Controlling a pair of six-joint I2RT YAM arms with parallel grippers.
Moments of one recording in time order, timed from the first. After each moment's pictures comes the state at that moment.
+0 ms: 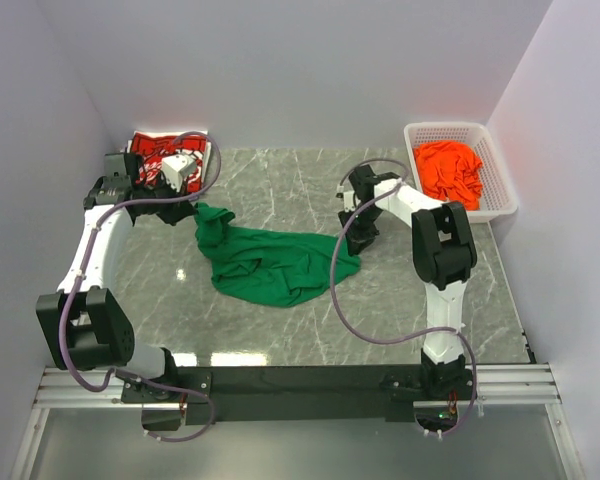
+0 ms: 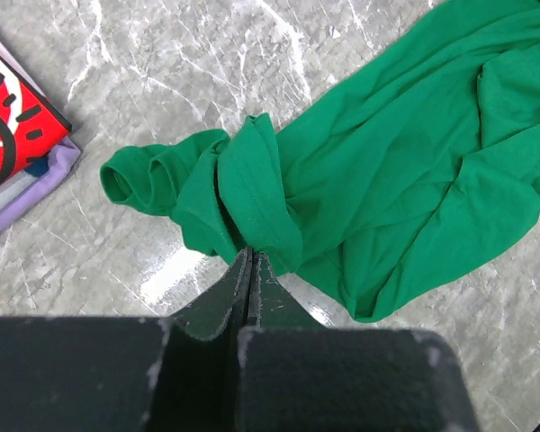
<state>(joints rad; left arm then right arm) 0.12 1.44 1.26 -0.68 0.70 0.59 0.31 2.11 1.56 -0.90 -0.23 -0.02</state>
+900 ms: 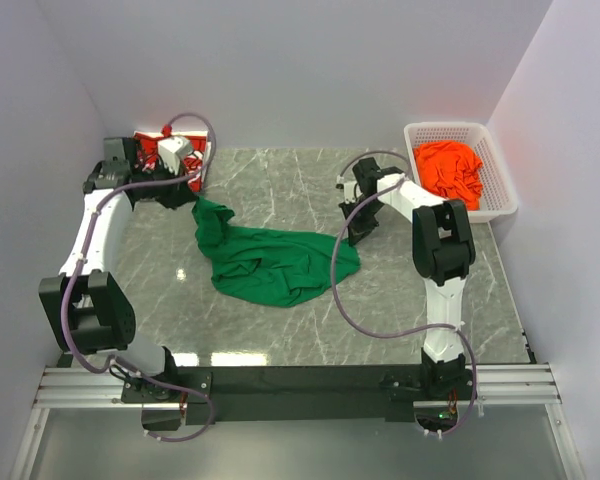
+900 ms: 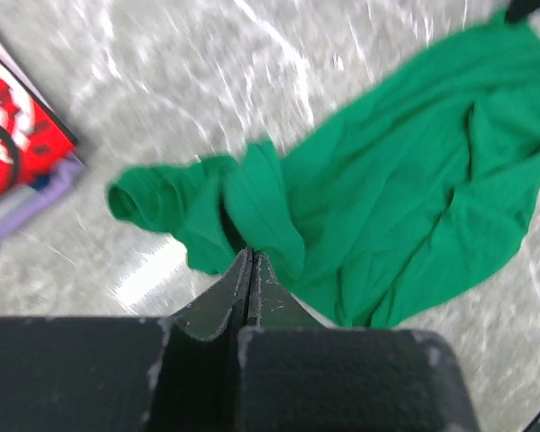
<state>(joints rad) 0.12 1.52 1.36 -0.68 0.71 0.51 0.28 2.16 1.65 -0.87 -0.29 -0.09</state>
